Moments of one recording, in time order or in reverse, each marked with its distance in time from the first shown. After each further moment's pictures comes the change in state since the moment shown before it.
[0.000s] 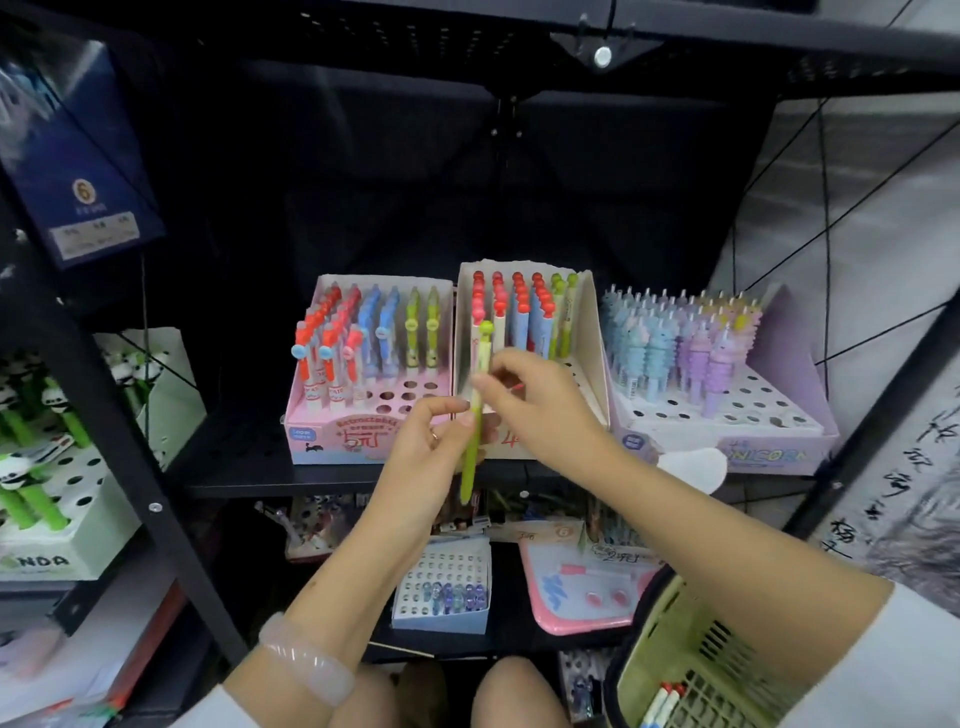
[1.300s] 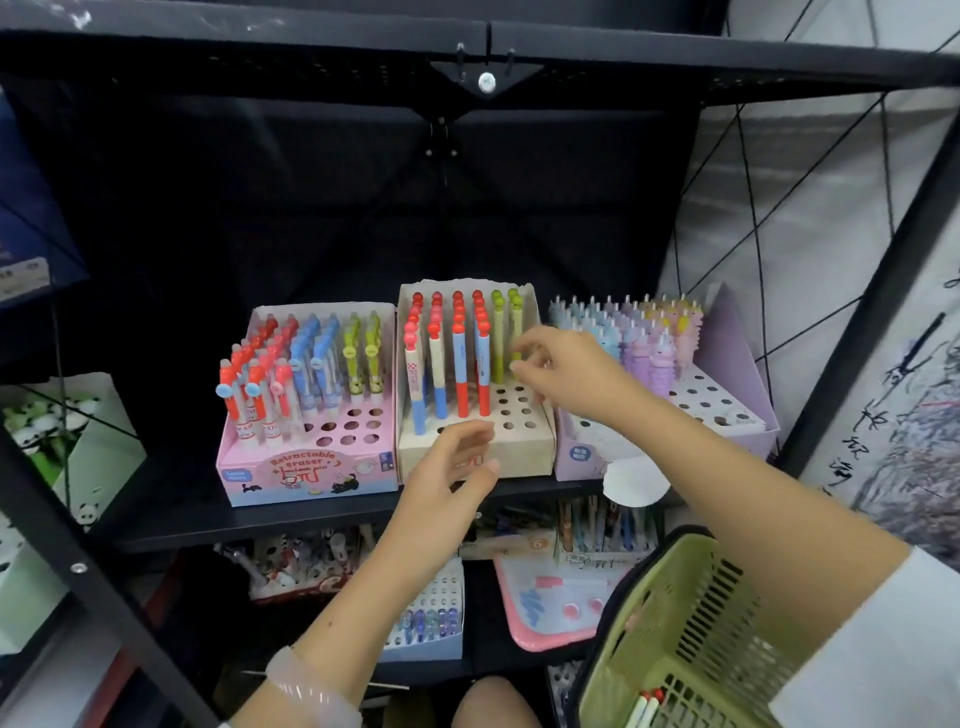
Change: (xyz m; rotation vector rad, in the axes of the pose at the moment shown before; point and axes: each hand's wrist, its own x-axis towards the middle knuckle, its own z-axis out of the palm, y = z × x) left_hand 0.001 -0.002 0.048 0.261 -0.187 0.081; right_hand 0.019 0.048 -0.084 -0.332 -0.079 0.235
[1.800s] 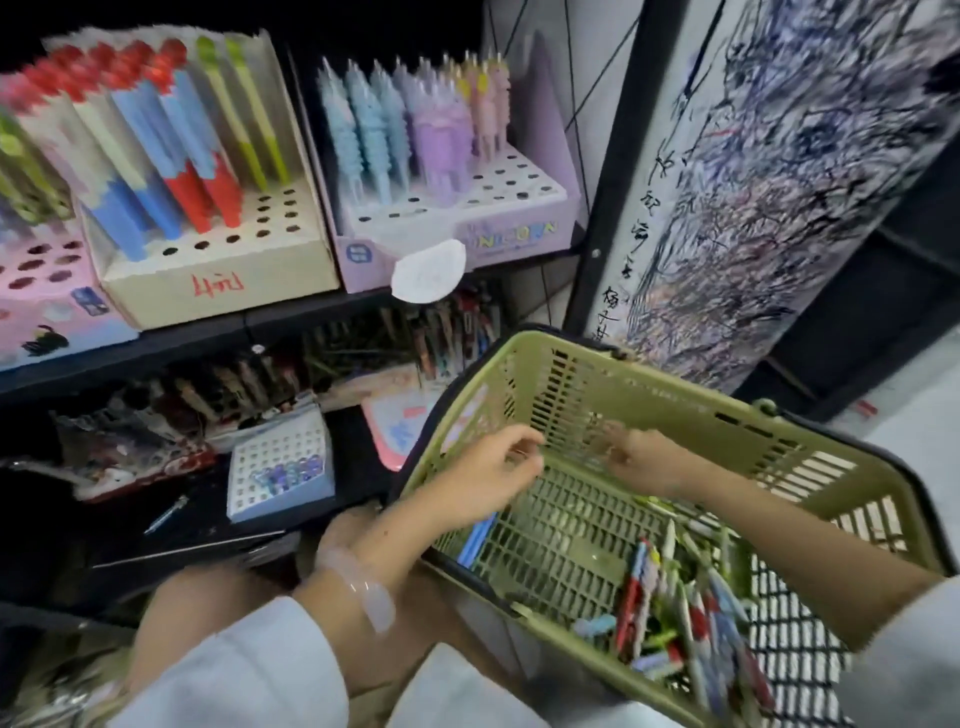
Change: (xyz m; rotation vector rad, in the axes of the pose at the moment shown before) left_hand -0.057 -0.068 0.194 0.303 -0.783 -0.241; right_hand -0.278 0.237 0.043 -0.209 -0.546 0.588
